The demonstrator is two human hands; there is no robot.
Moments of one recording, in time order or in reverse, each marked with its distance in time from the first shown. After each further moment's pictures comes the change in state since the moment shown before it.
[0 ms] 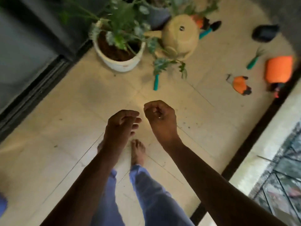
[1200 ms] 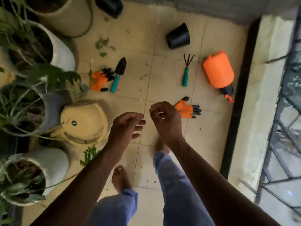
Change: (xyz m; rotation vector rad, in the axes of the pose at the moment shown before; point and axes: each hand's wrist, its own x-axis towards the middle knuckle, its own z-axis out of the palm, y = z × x) left_hand 0.264 0.308 0.602 0.517 -0.285 -0.120; right_hand 0.445 0.048 -0.500 0.140 0.362 0.214
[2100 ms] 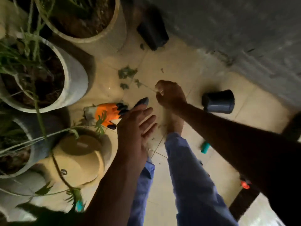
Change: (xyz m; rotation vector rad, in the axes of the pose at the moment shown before) left_hand 0.281 0.164 -0.064 -0.956 0.259 -0.226; right_hand 0.442 -0.062 0.182 -0.873 -0.538 -0.349
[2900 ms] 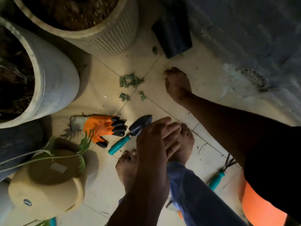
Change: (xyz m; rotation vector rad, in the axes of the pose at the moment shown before) left_hand 0.097 -0.001 0.066 -0.007 -0.011 -0.110; right_hand 0.189 0.058 0.052 -0.330 0.050 -0.227
